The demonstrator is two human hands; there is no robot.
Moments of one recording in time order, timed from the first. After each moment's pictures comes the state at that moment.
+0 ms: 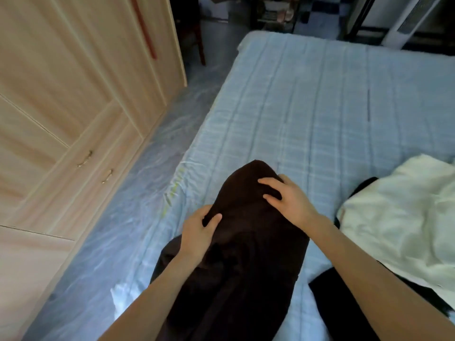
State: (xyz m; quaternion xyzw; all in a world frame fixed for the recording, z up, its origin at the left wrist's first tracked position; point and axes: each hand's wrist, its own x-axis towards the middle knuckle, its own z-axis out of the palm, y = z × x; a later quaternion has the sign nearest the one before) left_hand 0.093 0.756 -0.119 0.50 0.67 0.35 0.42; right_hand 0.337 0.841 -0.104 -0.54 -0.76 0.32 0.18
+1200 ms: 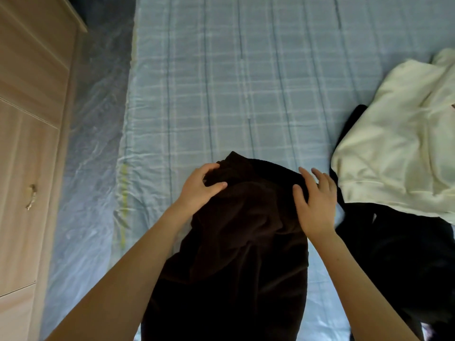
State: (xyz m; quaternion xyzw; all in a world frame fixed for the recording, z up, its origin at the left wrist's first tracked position) left_hand 0.115 0.937 -0.257 0.59 0.56 0.12 0.57; right_hand 0.364 0.811 -0.241 -0.85 -0.46 0.15 0.21
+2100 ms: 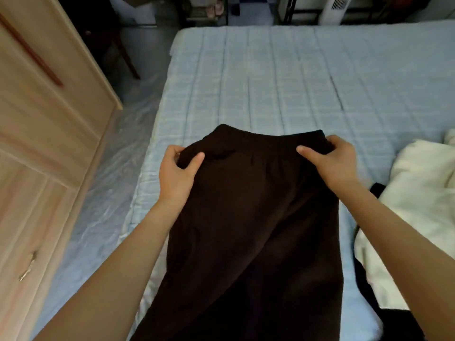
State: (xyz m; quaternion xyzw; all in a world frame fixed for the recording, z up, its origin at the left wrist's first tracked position) left_hand 0.138 1.117 -0.196 0.54 0.60 0.44 0.39; right_hand 0.453 1.064 -0.176 -0.77 -0.41 0.22 0.44
